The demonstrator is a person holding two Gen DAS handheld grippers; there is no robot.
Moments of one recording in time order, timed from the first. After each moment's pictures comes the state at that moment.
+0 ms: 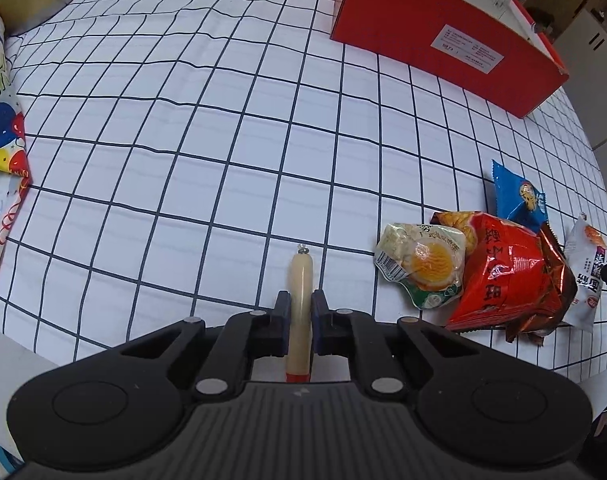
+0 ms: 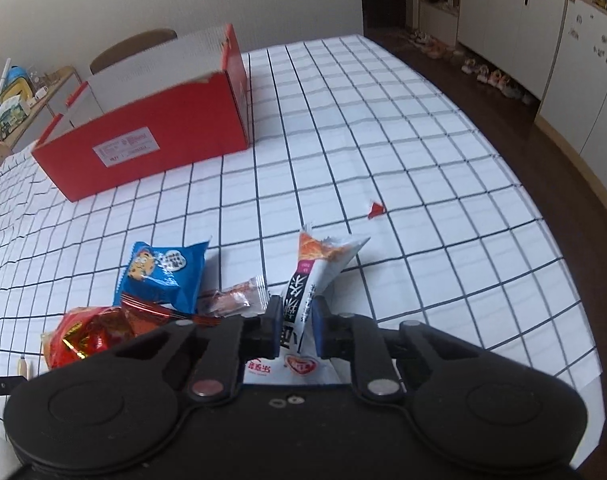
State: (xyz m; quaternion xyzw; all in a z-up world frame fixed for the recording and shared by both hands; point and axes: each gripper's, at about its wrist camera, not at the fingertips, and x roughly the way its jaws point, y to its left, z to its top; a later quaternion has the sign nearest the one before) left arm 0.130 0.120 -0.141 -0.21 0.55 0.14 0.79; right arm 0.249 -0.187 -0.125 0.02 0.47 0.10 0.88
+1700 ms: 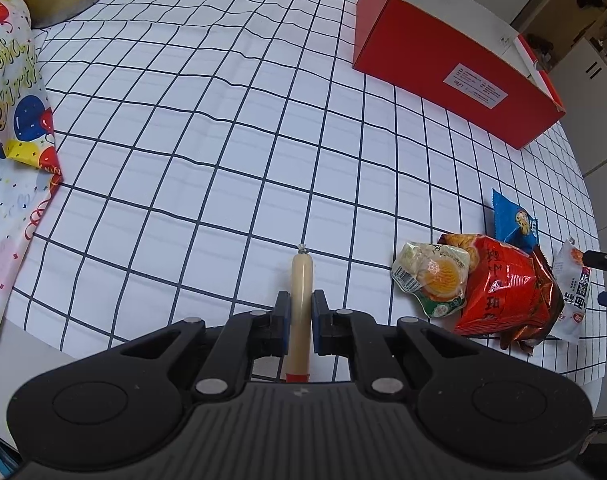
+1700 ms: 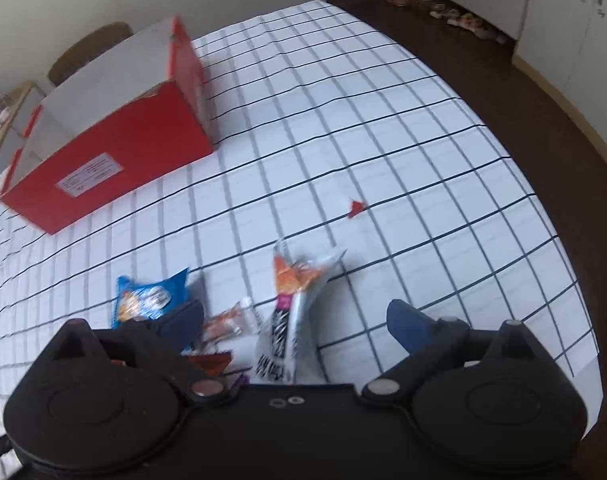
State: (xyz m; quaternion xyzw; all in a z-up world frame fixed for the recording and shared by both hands) left arm 0.109 0.144 -0.129 -0.23 0.53 0.14 0.80; right arm 0.299 -0.199 -0.130 0.07 0.54 0.04 0.84
